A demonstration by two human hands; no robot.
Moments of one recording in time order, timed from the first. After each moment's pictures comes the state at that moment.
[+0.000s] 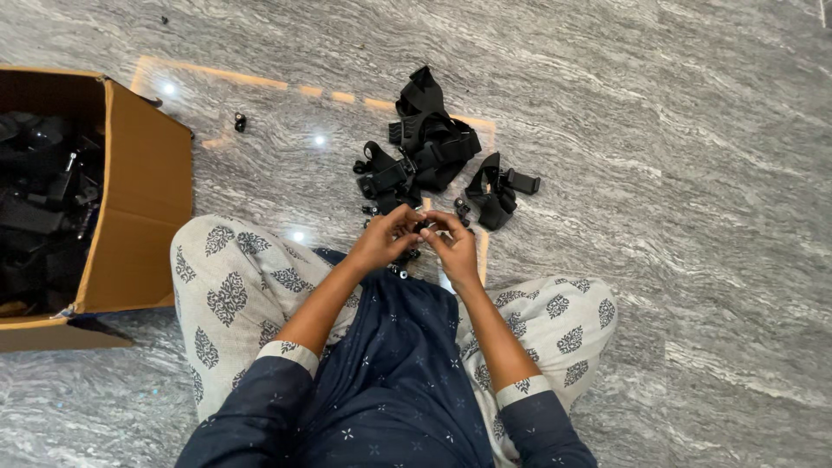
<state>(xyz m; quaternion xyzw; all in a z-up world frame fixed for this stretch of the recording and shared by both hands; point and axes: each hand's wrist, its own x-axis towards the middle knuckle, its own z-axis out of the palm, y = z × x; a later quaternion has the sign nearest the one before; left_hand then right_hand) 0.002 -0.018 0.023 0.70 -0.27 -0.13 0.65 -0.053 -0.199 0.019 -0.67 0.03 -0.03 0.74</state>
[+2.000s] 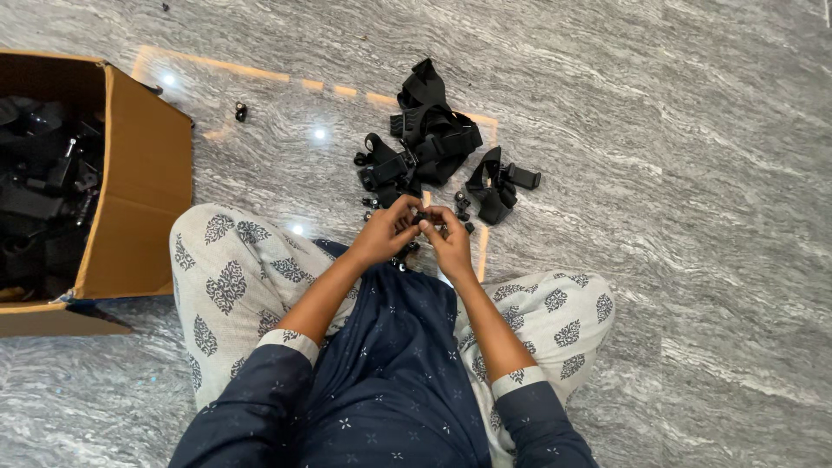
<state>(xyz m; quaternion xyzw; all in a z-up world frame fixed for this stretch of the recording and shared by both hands) -0.002 -0.019 0.024 0.76 -0.25 -0.12 0.59 -0.053 -0.194 0.009 -0.72 0.05 -0.02 0.69</state>
